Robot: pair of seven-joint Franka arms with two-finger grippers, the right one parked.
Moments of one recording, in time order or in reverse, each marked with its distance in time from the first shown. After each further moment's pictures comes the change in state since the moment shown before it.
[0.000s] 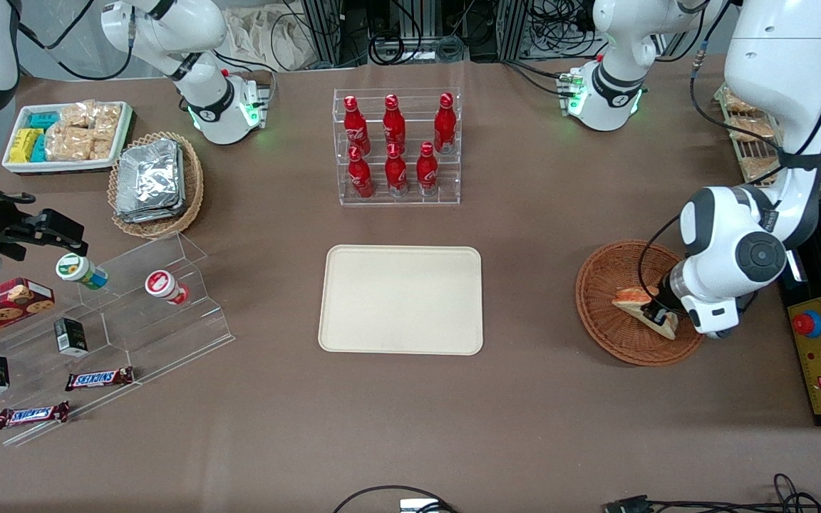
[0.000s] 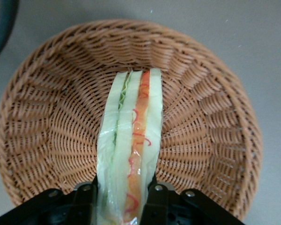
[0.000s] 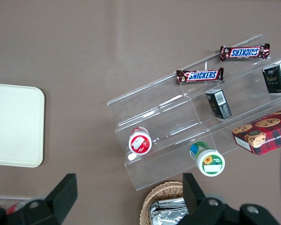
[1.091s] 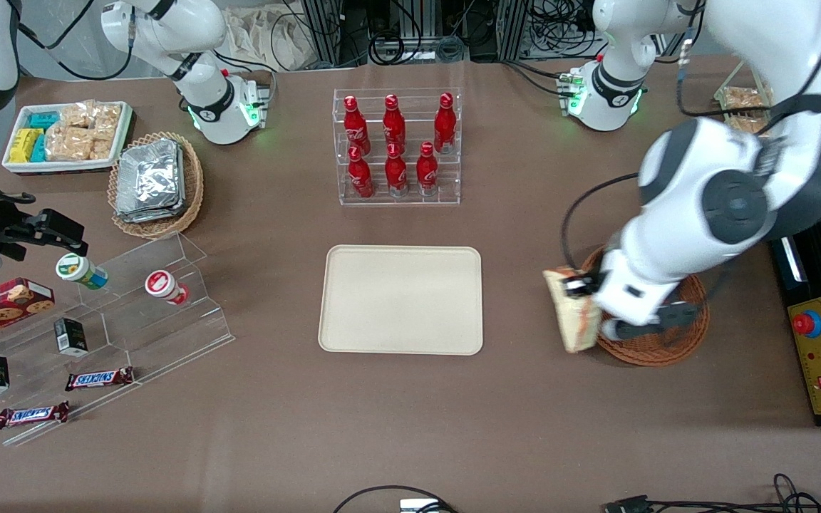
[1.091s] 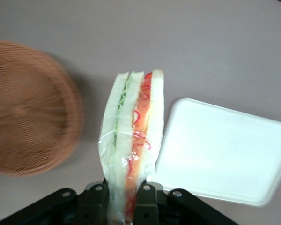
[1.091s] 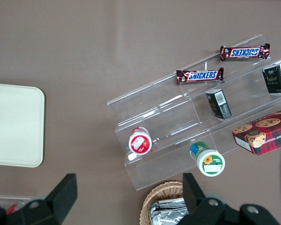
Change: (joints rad) arm -0.063 0.084 -0.394 0.555 0.002 -0.415 0.440
